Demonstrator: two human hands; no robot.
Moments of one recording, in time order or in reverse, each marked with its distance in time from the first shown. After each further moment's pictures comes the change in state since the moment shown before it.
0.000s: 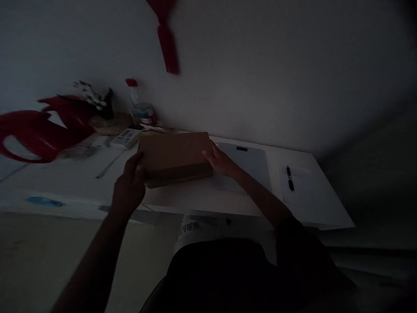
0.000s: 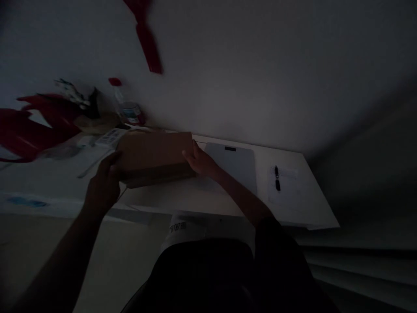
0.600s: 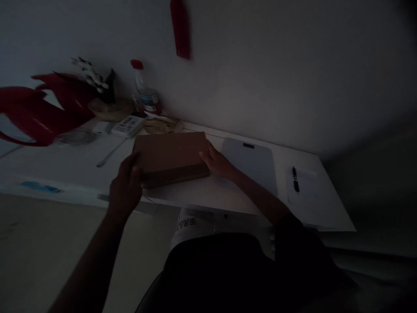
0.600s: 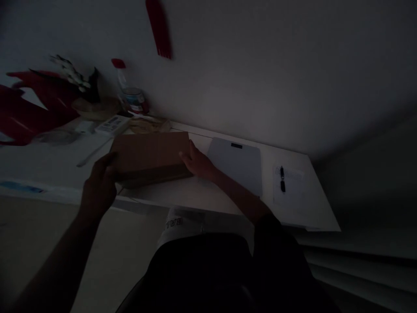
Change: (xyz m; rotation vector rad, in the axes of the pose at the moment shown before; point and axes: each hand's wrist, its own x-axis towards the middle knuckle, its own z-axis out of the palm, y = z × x) left_hand -0.014 -0.030 0.012 -0.095 0.126 -0.128; right_hand 0.014 0.005 0.042 -0.022 -0.067 0.032
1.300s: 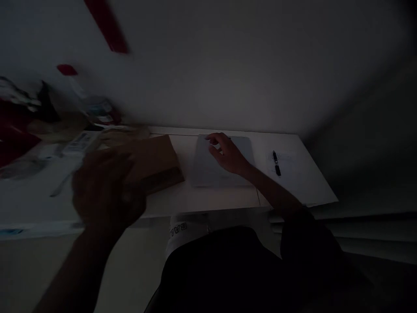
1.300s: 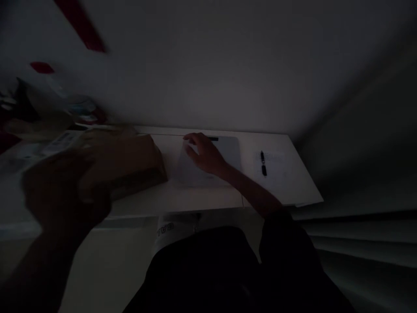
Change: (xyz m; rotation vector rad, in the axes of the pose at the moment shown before) left_hand -0.010 0.090 0.007 0.099 0.307 1.192; right_hand -0.081 0.016 -0.096 -0.146 0.366 -0.223
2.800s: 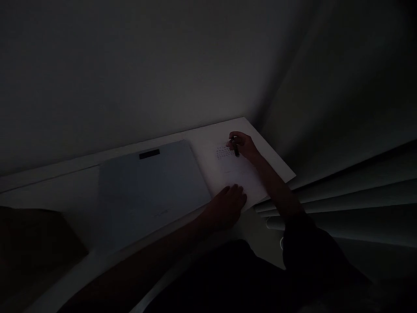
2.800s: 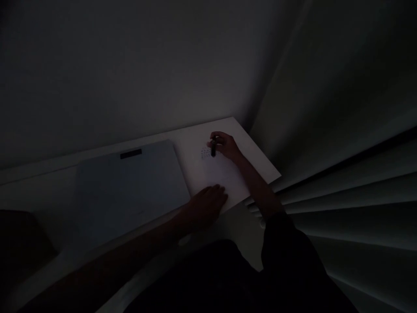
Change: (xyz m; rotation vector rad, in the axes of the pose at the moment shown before) left_hand 0.036 0.260 0.232 -0.593 -0.682 0.760; right_hand -0.134 0.194 -0.163 0.465 0.485 0.464
